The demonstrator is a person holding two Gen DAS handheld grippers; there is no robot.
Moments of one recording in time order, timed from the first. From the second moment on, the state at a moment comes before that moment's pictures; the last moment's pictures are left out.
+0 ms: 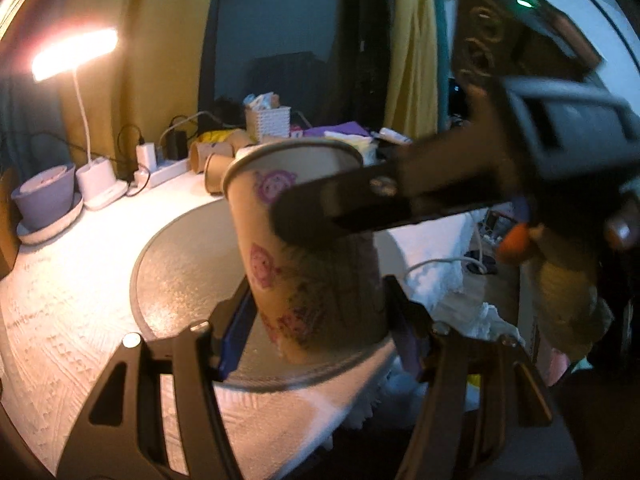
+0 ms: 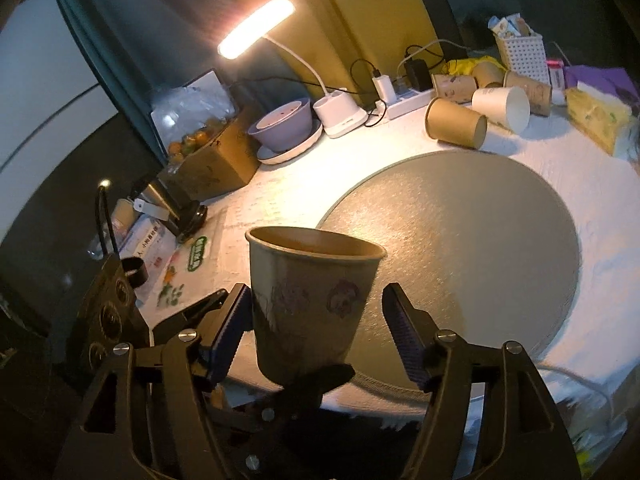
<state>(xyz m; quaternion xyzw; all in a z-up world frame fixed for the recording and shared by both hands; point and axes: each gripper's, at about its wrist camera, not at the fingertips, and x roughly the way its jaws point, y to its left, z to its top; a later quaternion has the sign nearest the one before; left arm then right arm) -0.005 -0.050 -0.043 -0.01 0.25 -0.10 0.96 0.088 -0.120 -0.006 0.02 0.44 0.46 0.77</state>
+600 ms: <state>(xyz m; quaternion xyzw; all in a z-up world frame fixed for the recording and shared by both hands) 0.009 -0.055 -0.046 0.01 0.26 -0.10 0.96 0.112 -0.127 -0.019 0.06 0.47 0.47 0.74</state>
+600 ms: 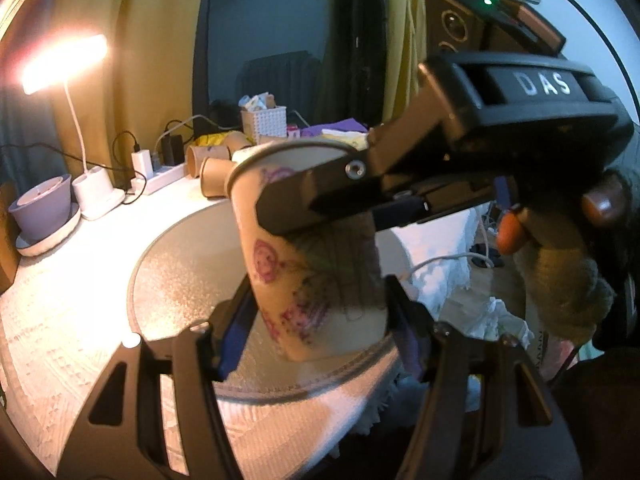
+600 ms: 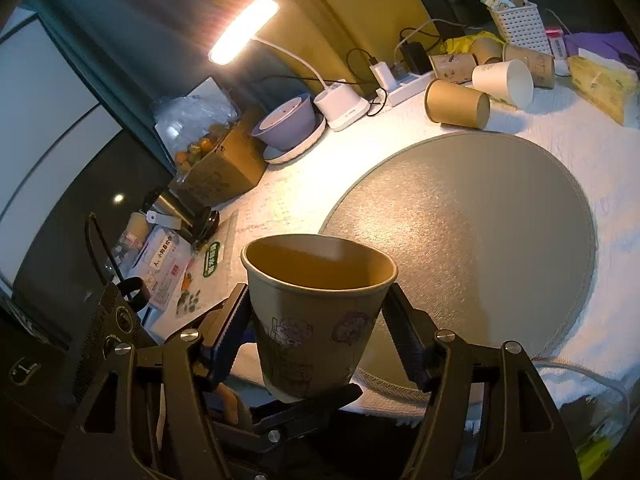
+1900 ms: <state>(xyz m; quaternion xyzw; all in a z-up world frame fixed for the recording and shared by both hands) 0.085 0.050 -0.079 -0.17 0.37 0.01 0.91 0.192 -0.083 -0.045 -0.12 0.34 0.37 0.86</state>
